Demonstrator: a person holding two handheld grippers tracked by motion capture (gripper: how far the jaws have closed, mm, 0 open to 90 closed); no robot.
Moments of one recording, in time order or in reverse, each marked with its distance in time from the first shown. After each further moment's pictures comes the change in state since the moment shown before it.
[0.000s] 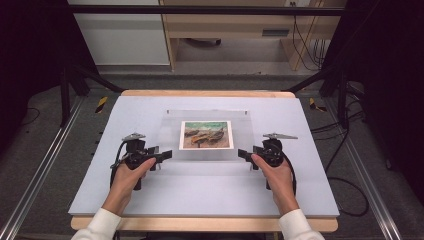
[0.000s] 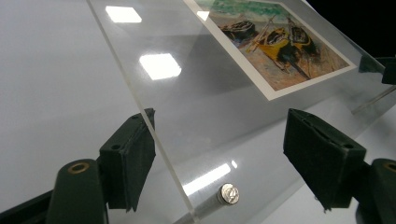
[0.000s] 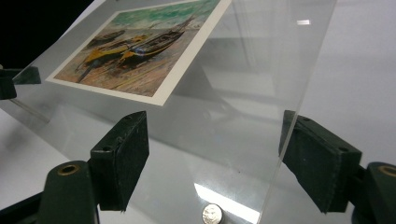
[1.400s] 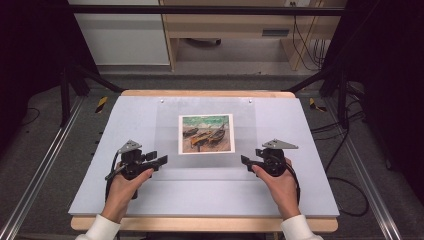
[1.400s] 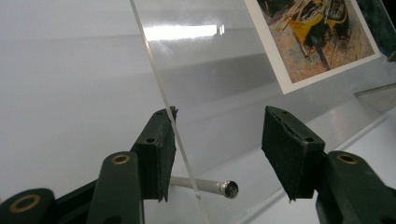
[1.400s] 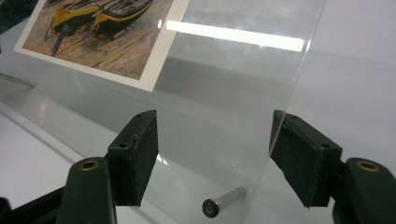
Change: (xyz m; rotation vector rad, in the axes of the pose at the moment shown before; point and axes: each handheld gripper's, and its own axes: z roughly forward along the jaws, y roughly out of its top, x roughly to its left) left arm -0.021 -0.024 -0.028 -0.045 0.072 0.082; right arm 0.021 -0.018 -0.024 -0.037 -0.092 -0.204
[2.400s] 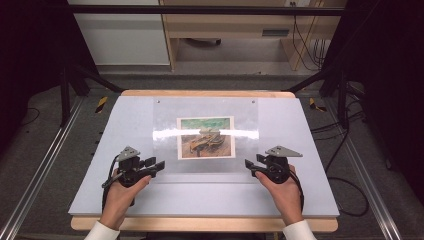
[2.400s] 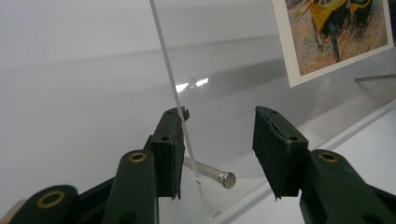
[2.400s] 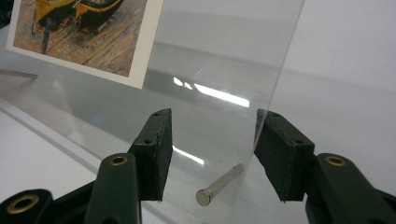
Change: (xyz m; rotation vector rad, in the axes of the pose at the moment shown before) left arm -0.007 -0.012 -0.012 -0.001 0.022 0.026; right arm 0.005 -0.013 -0.016 -0.017 -0.020 -0.010
